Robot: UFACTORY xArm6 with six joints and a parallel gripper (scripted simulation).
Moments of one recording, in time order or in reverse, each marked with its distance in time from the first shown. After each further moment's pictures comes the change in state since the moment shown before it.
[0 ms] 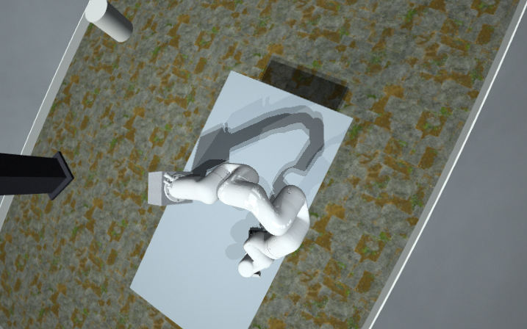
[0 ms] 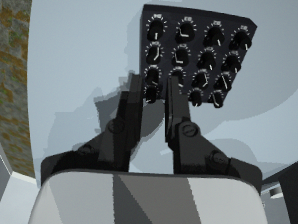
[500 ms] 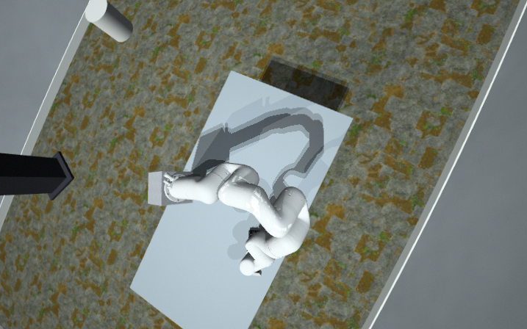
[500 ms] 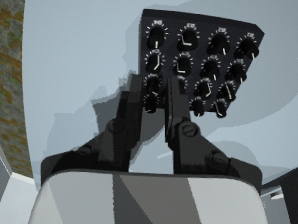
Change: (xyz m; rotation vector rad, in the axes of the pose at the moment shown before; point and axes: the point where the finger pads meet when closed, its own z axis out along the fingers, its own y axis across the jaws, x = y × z) arm 0.000 -0.001 0.015 0.000 0.000 0.000
